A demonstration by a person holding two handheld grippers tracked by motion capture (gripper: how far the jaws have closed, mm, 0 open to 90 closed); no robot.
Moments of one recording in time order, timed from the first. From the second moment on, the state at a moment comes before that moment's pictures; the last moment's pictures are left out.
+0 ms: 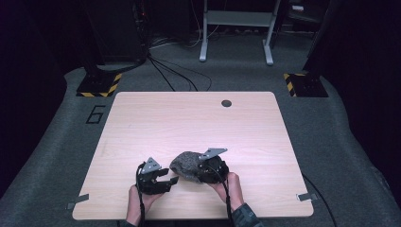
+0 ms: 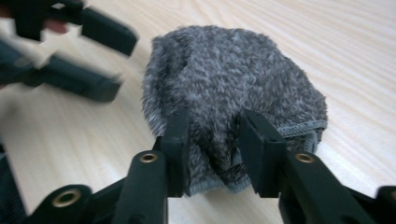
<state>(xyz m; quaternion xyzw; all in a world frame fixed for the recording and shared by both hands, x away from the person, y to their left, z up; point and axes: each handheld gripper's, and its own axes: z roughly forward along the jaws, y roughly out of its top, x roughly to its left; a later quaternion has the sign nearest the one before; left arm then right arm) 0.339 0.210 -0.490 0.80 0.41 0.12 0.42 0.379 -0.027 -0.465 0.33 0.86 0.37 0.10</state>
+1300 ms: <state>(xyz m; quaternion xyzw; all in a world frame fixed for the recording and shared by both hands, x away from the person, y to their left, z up) 0.352 0.206 -0.488 0.79 0.43 0.13 0.42 0.380 -0.045 -0.454 0.36 0.85 0.37 0.14</state>
